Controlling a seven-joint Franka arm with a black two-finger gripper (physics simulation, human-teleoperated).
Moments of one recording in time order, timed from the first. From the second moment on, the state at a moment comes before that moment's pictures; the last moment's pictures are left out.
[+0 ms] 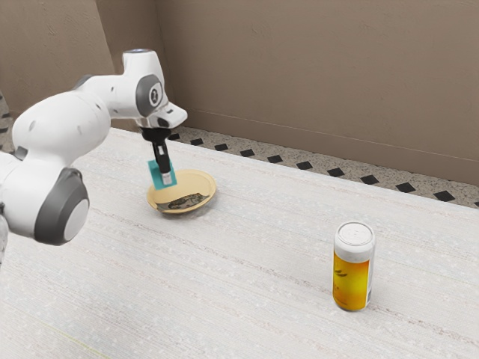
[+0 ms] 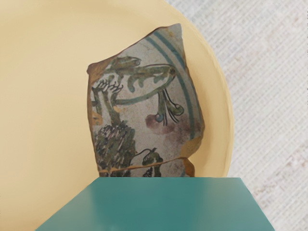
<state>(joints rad) -0.17 0.80 0.54 -1.14 -0.39 1.77 1.13</state>
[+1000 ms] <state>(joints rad) -0.14 0.88 0.49 -1.08 -0.40 1.74 1.12</state>
